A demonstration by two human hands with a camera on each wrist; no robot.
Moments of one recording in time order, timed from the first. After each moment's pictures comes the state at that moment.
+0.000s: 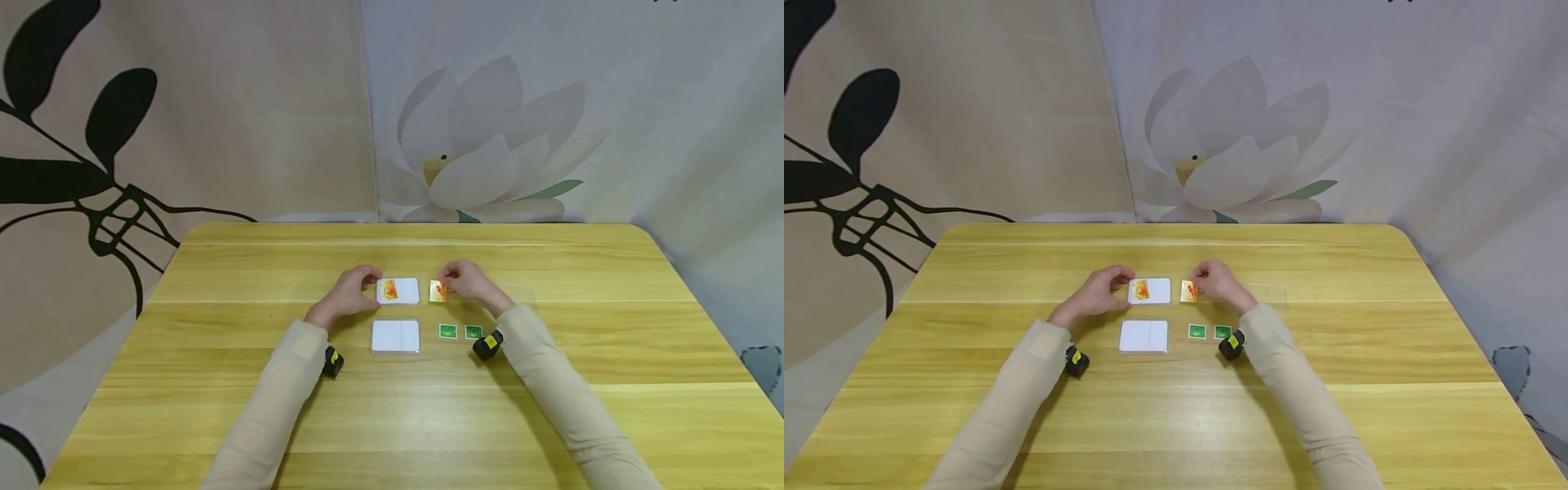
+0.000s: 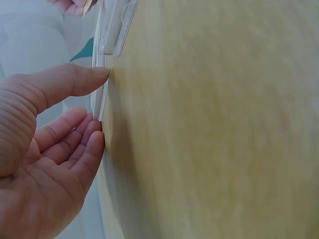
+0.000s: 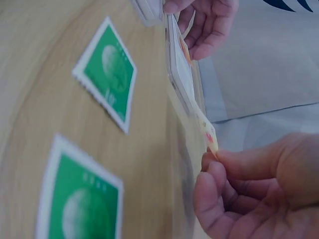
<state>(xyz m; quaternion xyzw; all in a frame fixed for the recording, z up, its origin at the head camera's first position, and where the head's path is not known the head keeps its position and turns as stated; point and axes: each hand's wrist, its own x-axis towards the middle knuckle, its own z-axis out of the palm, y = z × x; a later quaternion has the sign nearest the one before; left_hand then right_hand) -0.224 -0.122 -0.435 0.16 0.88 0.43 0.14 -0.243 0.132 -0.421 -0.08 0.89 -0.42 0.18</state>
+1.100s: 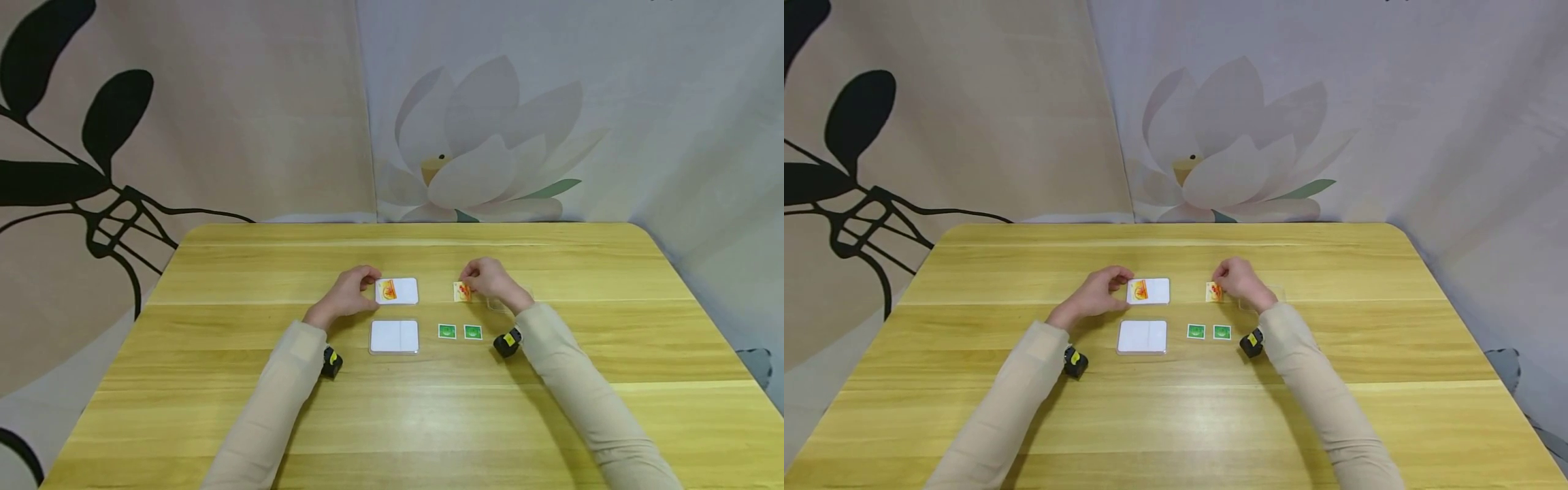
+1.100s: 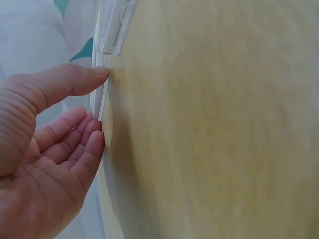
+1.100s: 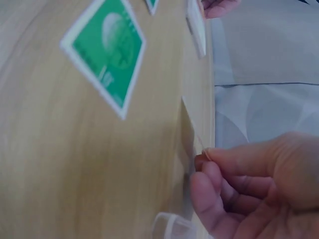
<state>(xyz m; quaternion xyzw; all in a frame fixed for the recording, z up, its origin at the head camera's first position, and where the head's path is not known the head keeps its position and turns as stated) -0.225 -0.122 -0.436 0.16 0.88 0.43 0.14 -0.247 0.170 -0.421 -0.09 0.92 -0.34 0.15</state>
